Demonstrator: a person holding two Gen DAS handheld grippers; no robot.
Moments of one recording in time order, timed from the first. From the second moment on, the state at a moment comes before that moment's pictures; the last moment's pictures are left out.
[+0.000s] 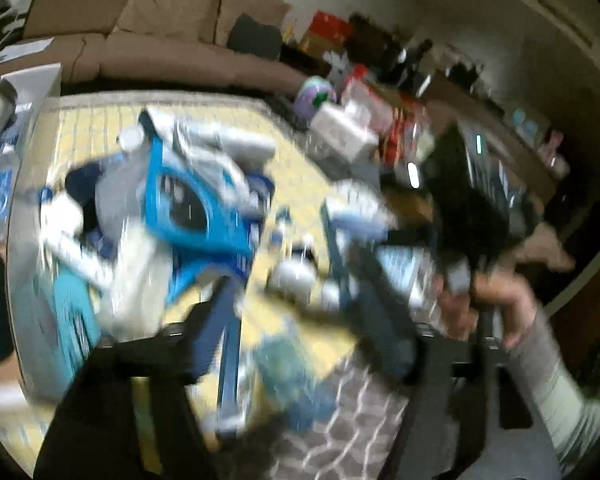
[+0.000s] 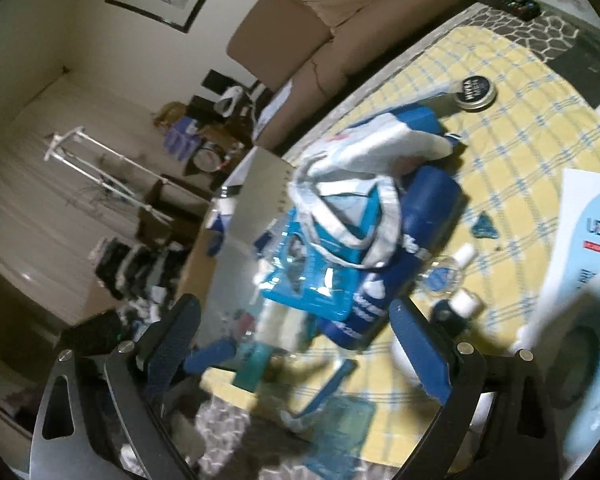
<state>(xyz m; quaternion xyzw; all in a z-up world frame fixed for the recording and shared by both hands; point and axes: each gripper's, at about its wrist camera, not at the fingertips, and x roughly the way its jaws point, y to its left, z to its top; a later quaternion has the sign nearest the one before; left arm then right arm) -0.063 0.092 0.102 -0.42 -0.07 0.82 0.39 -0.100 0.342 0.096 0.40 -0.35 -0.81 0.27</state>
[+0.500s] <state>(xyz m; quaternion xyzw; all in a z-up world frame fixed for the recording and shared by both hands) -0.002 0.151 0.017 -0.46 0.02 0.85 0.28 -0.098 0.329 0.090 0.43 -0.26 -0.83 0.22</state>
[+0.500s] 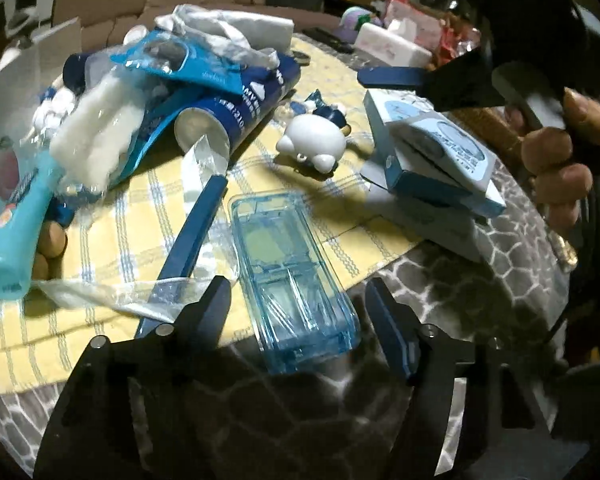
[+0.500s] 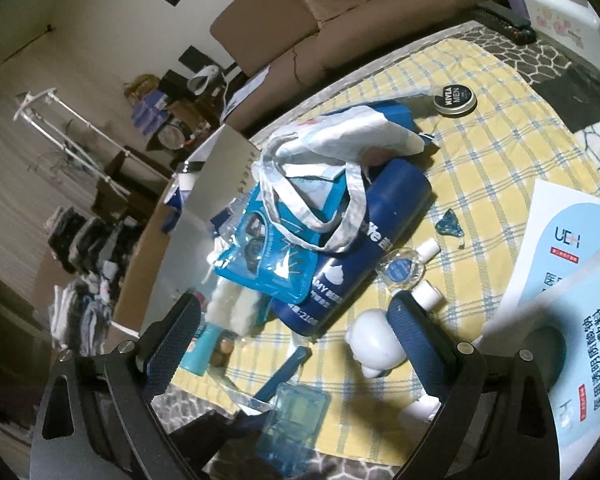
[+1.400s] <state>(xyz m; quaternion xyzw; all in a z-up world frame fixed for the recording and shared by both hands) 0.039 -0.021 0.089 -0.45 -0.16 0.82 0.31 -0.066 0.275 0.081 0.46 -0.20 -0.83 0.24</state>
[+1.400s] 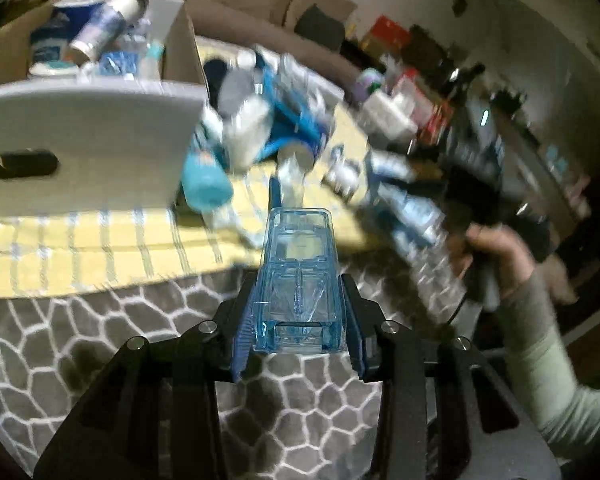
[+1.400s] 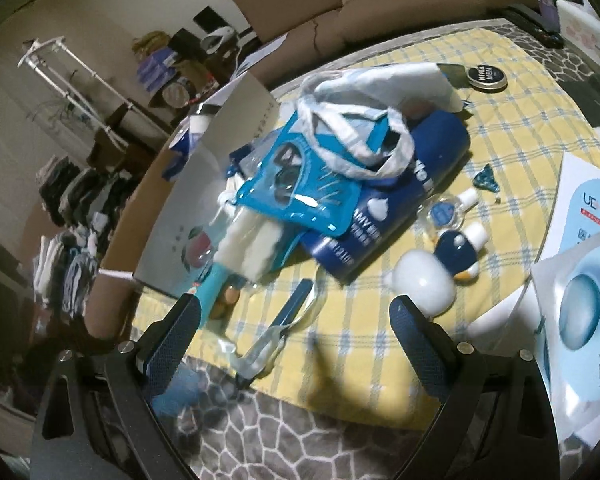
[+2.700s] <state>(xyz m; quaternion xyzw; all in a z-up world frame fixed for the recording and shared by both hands) 0.047 -0.198 0.129 -0.35 -0.31 0.85 0.24 -0.051 0.190 0.006 0.47 -0.45 -0.68 0.33</state>
